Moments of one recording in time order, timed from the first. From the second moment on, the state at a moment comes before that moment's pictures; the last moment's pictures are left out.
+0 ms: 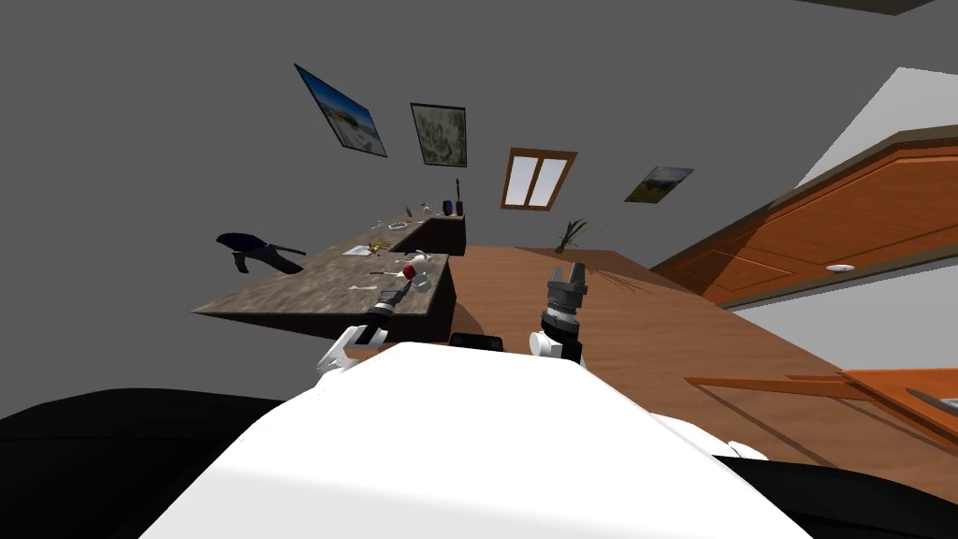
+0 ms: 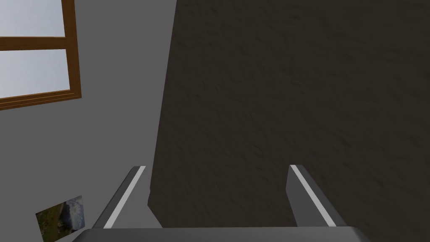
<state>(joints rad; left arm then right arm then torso) 0.40 0.37 0.30 -1.56 -0.41 -0.44 -0.56 0.54 0.01 0.07 -2.21 -0.02 -0.61 0.13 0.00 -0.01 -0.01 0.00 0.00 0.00</state>
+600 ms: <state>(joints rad) 0.39 0.45 0.34 -1.48 -0.44 -0.46 -0.60 0.54 0.01 0.07 -2.21 -0.02 -0.61 0.13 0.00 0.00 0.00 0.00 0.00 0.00</state>
